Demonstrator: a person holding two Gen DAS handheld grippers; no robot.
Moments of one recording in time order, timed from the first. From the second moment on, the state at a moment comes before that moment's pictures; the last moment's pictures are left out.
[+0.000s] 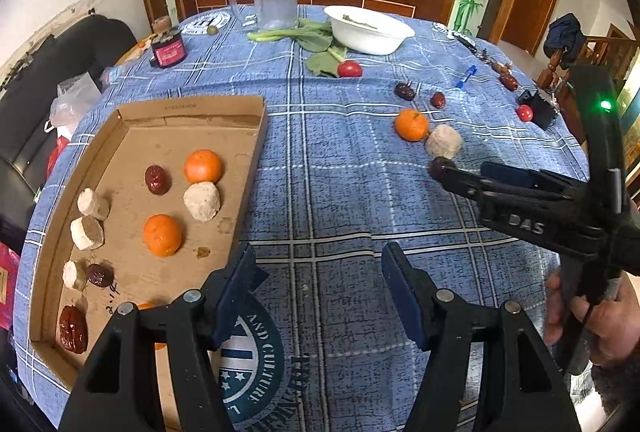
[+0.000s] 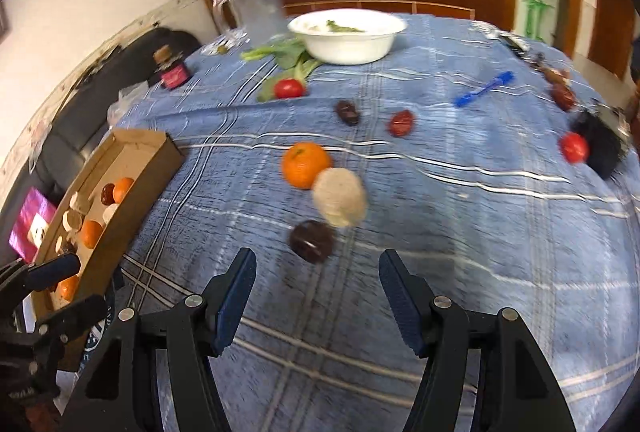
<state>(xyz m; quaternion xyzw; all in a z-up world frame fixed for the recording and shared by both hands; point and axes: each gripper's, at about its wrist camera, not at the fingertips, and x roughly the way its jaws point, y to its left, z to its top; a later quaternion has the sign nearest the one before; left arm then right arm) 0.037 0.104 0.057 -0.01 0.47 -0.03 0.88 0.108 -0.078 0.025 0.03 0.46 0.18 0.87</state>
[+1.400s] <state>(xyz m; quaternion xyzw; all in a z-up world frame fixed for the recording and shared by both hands) 0.147 -0.021 0.013 -0.05 0.49 -0.04 0.87 0.061 -0.185 0.026 0.03 0.45 0.14 0.88</state>
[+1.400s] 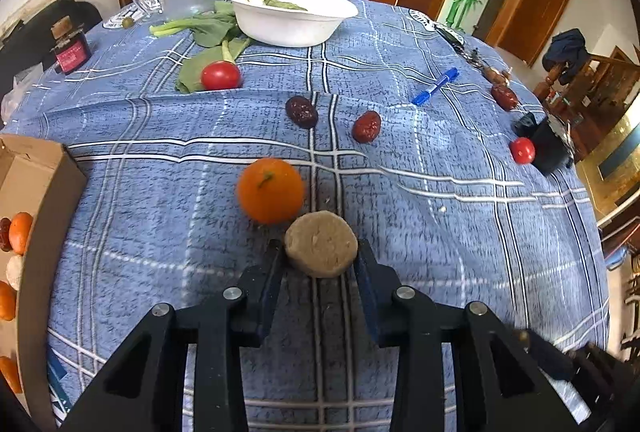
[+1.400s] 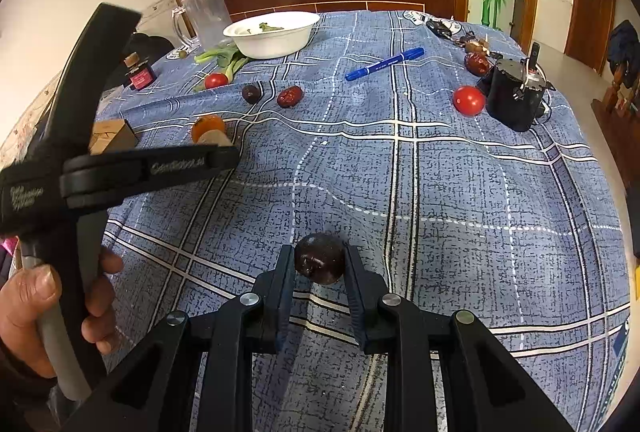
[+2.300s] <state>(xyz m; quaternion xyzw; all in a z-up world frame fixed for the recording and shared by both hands) 0.016 0.048 0.061 0.02 0.43 -0.07 0.90 0.022 -0.139 0.039 0.04 0.45 0.12 0.88</state>
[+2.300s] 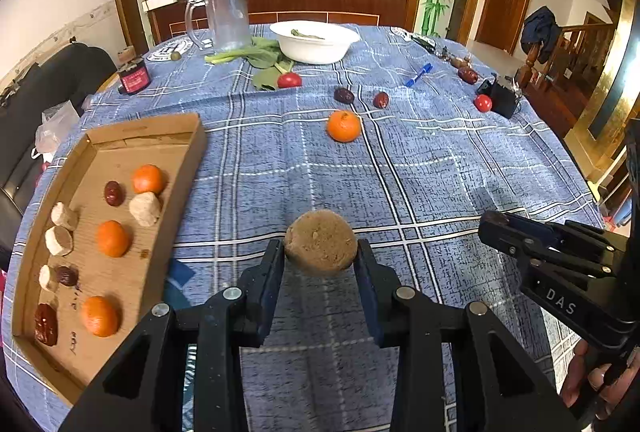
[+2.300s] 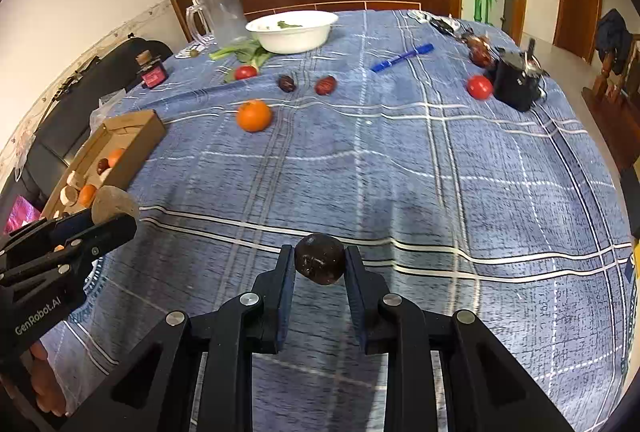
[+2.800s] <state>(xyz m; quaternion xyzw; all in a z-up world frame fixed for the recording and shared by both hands) 0.007 0.122 0.087 -0.02 0.42 -0.03 0.91 0.027 -0.078 0.064 0.02 0.43 0.15 0.89</state>
